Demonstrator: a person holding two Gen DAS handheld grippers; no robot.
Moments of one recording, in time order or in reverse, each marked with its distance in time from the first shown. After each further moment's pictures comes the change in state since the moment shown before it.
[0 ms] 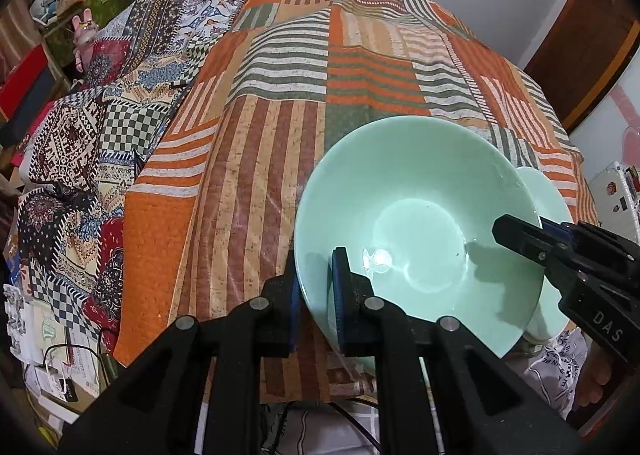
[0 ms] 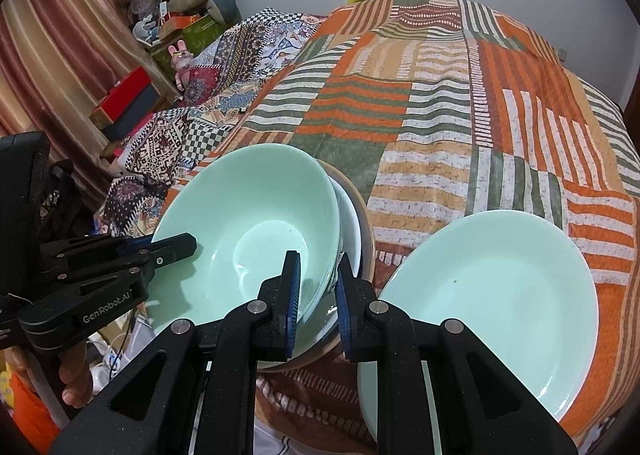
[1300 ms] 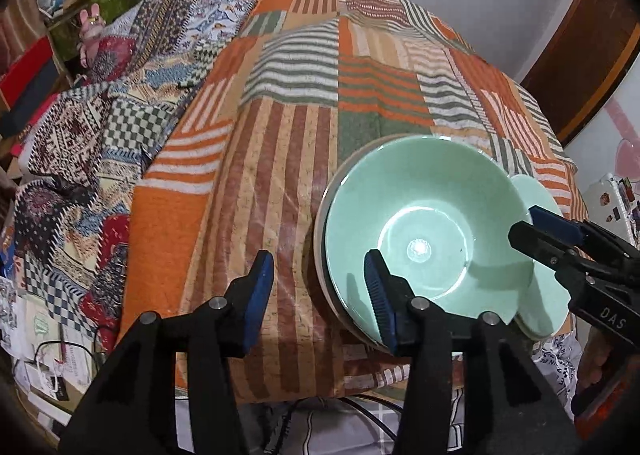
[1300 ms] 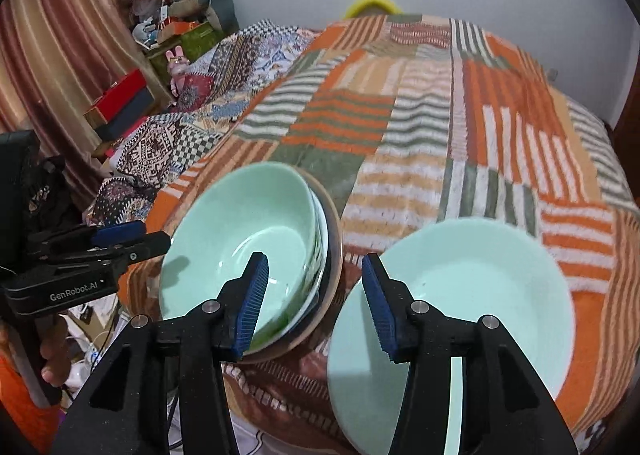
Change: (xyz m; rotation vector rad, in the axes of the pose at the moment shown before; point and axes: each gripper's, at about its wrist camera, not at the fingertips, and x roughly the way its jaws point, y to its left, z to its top) left arm -0.008 0.013 -0.011 -0.026 -0.041 -0.029; right arm -0.006 -0.011 -0.008 -0.021 -0.041 -0.030
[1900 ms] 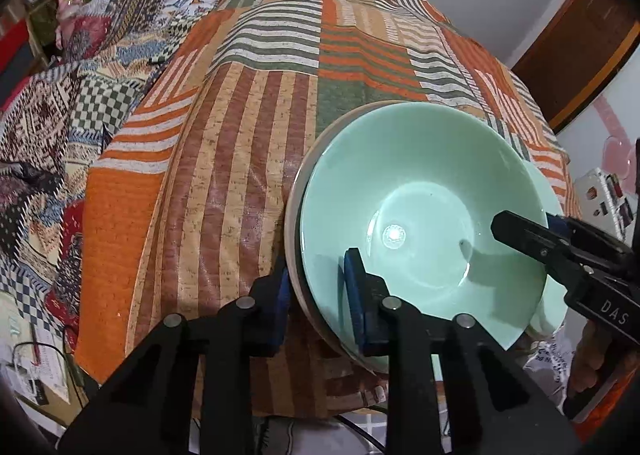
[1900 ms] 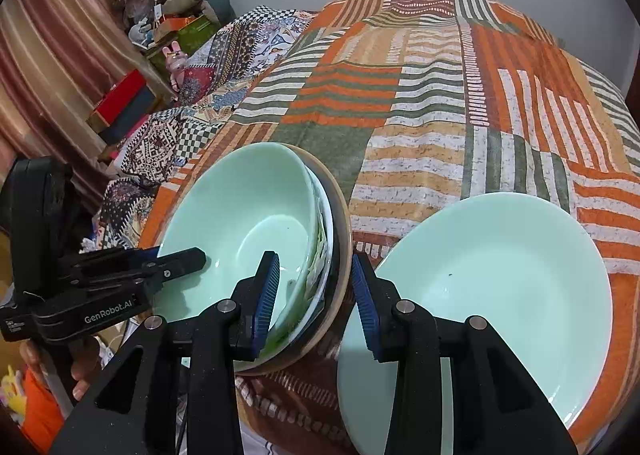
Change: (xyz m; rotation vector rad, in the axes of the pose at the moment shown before) left arm 0.033 -0.005 -0.005 0.001 0.049 -0.077; right arm 0.019 -0.003 -0.002 0.031 0.046 0.032
